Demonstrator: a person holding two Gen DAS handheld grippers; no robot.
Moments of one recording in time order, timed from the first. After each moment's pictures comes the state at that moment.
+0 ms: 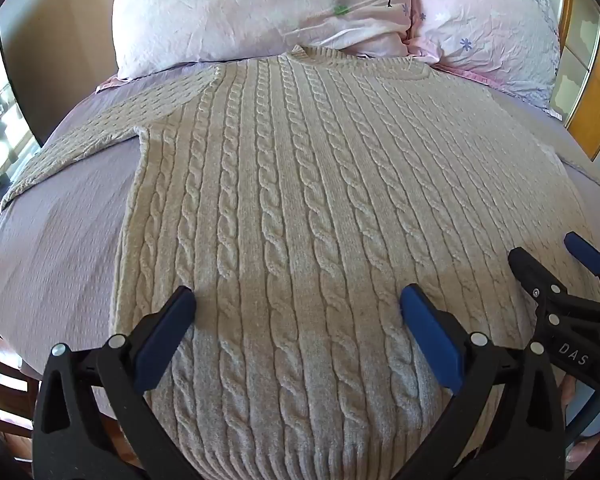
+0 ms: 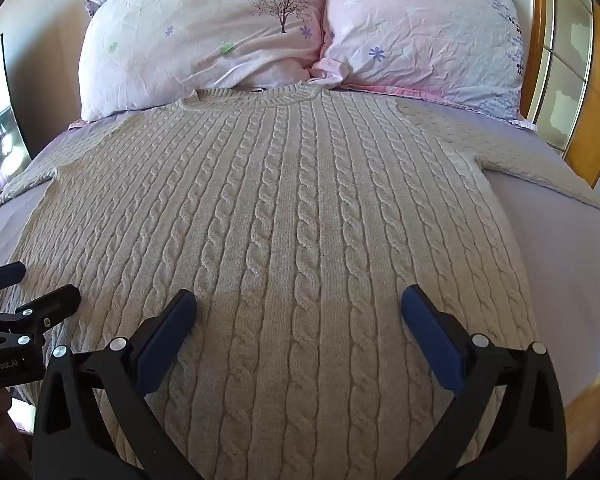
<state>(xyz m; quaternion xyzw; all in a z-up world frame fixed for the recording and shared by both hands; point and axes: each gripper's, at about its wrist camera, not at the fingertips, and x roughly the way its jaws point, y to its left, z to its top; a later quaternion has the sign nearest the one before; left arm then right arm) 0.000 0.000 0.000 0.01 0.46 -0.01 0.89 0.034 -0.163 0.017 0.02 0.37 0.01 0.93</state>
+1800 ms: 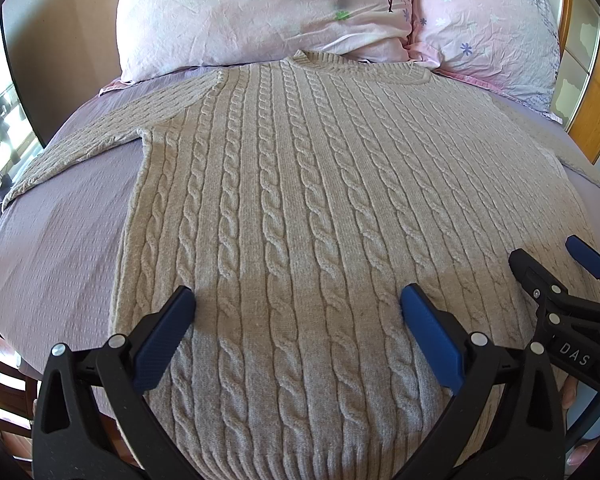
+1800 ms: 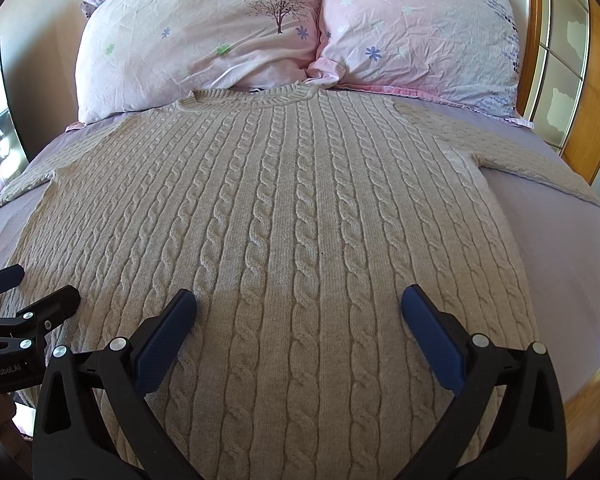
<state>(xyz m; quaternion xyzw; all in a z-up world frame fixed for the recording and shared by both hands) 0.000 0.000 0.001 0.01 0.46 -0.01 0.89 0.033 -0.164 0.018 0.02 0.37 0.01 0.93</state>
